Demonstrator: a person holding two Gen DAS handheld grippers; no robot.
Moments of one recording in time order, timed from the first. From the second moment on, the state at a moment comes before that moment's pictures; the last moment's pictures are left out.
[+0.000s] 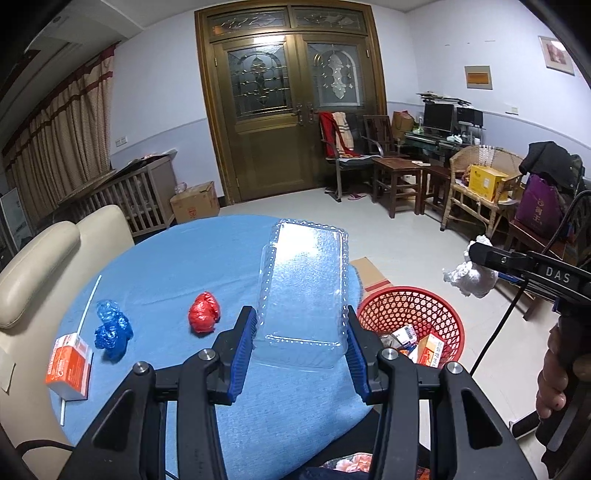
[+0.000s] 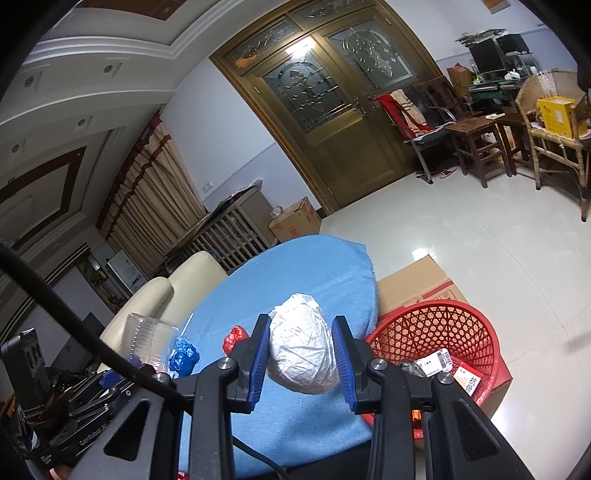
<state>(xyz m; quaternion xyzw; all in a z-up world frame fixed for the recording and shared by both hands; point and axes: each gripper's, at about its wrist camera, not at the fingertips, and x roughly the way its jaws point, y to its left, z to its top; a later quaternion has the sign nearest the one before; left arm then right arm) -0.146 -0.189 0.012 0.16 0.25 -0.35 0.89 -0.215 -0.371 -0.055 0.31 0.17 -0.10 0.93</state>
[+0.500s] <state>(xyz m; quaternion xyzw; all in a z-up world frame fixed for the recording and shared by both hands) -0.144 -0.205 -0.003 0.17 0.26 -0.37 0.87 -0.209 -0.384 -0.081 0.32 0.19 -0.12 0.92</state>
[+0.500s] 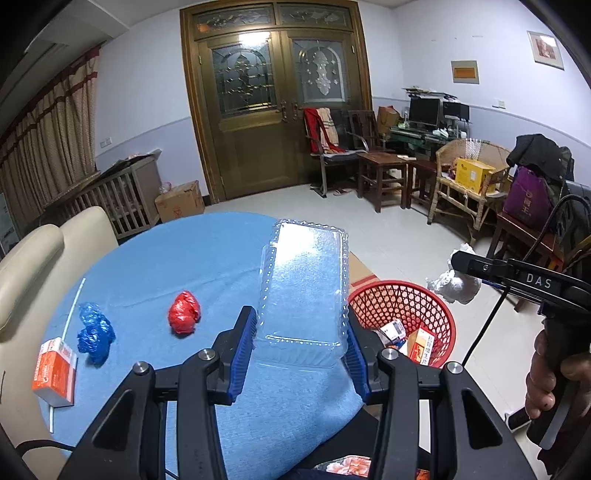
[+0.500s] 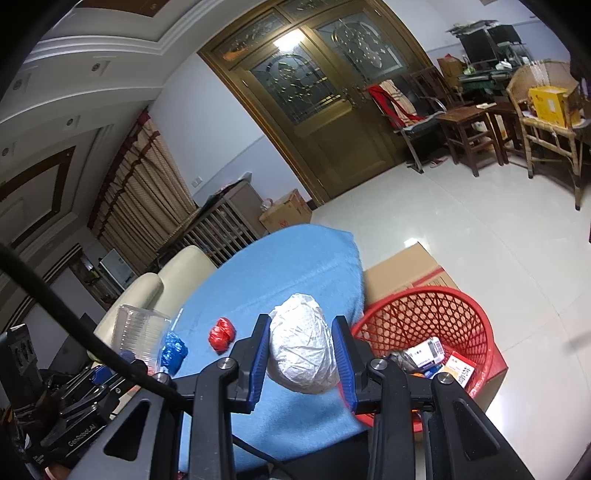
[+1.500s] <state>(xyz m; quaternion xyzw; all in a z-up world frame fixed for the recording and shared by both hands) -0.122 -0.299 -0.025 0.18 0.29 -0.46 0.82 -0.227 -0.470 -0.139 0.41 0.19 -0.20 0.87</state>
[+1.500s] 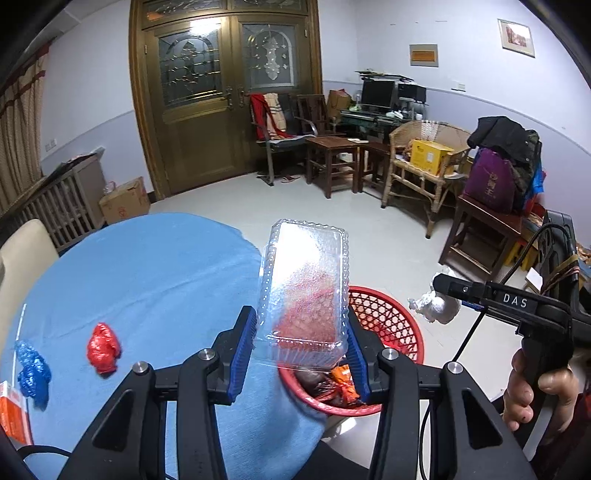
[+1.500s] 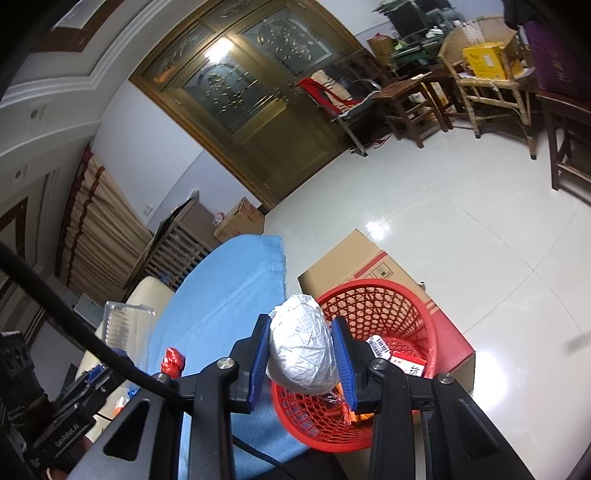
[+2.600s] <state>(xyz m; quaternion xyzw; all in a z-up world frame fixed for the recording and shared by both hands) -0.080 -0.264 -0.082 0.19 0.37 -0.41 0.81 -0.197 -0.473 -0.153 0.41 0.23 -0.19 0.86</state>
